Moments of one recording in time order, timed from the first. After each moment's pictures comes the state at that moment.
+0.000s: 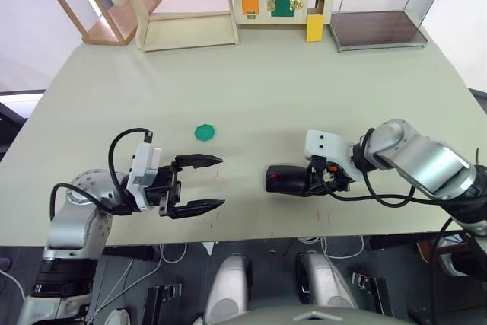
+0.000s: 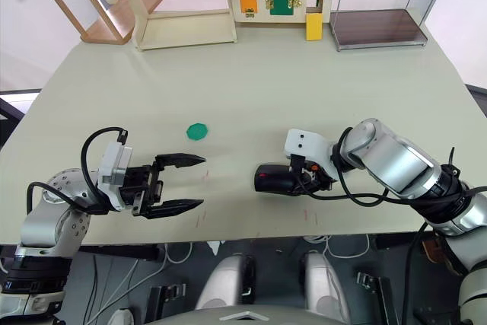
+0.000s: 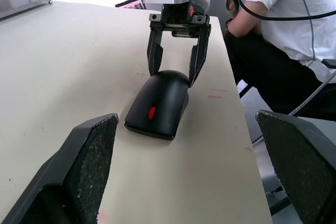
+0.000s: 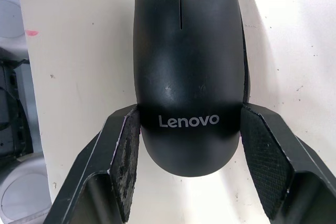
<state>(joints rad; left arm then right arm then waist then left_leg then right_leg) -0.10 0.76 0.15 -0.11 -0.63 0.17 -1.44 -0.80 -0.80 0.61 -0.38 0.30 1.11 1.03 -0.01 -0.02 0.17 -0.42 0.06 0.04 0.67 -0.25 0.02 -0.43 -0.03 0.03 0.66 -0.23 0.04</state>
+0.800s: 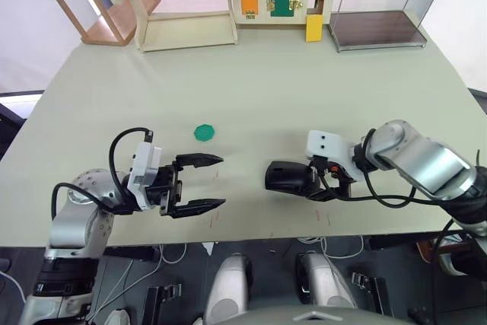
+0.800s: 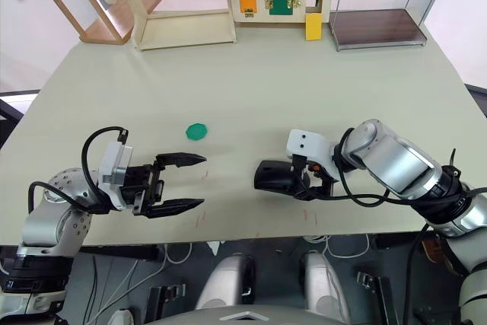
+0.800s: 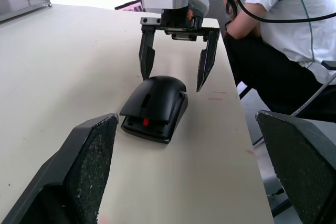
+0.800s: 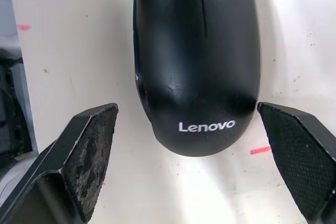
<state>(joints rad) -0.11 0.75 0.15 -0.11 -0.63 0.17 -1.44 -0.79 -0.80 0.57 -0.37 0.29 1.10 1.04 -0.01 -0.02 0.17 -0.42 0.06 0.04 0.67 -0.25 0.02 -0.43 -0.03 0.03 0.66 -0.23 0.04</state>
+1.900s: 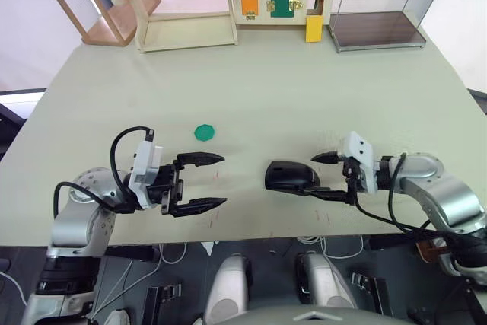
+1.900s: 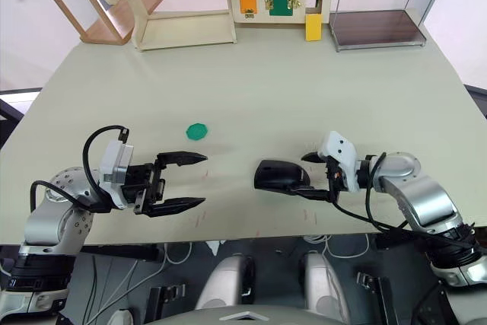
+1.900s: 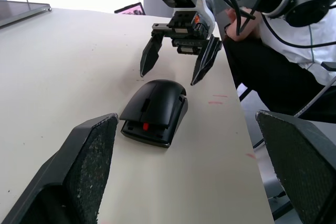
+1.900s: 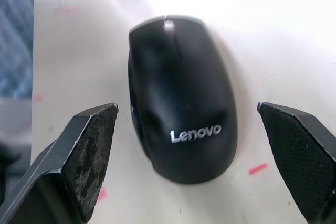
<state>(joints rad) -0.12 0.74 0.14 -0.10 -0.63 0.17 -1.44 -0.30 -0.65 0.17 -0.23 0.40 0.54 1.02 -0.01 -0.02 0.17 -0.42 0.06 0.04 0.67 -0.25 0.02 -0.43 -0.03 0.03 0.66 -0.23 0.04</state>
